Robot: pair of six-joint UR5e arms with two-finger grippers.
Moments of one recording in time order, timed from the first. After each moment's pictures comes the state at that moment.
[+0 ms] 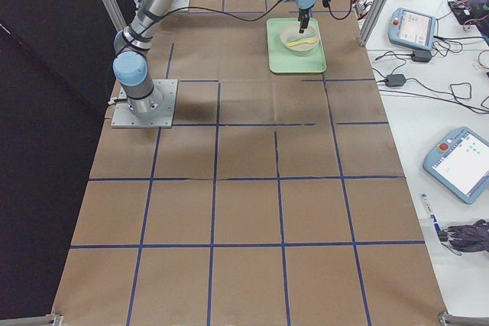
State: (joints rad) left arm -1.61 -1.56 -1.53 -1.84 1.59 0.04; right arm 1.85 -0.86 1.12 -1.84 -1.56 0.32
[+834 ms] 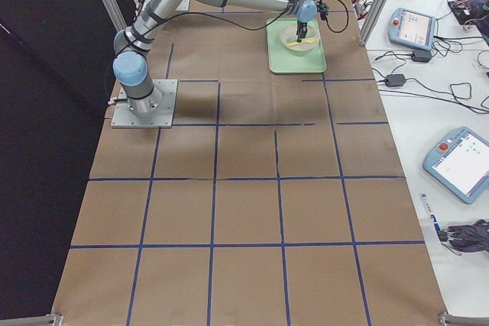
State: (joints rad) left arm -1.61 -1.53 -1.65 -1.57 1.61 0.05; right arm 1.86 -0.77 1.12 -1.88 -1.56 0.32
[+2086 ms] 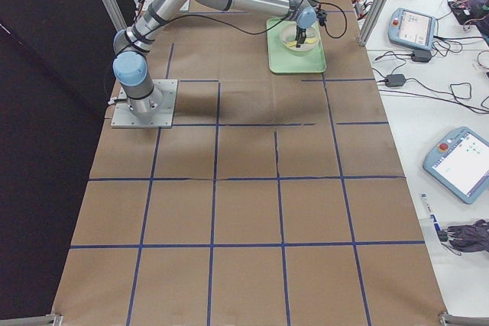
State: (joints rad) left arm -1.60 -1.50 -1.64 -1.52 1.61 0.04; right arm 1.87 -0.73 1.12 -1.91 -1.57 0.32
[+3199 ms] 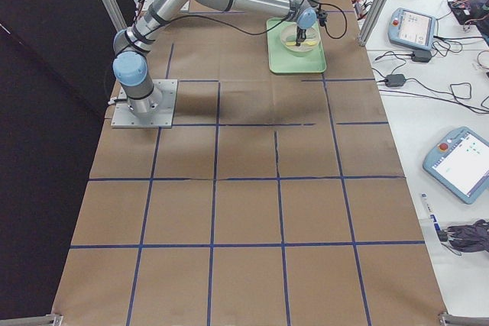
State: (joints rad) left arm -1.60 -1.50 -1.64 -1.54 1.61 0.04; right arm 1.87 -0.72 1.12 -1.92 -1.56 0.32
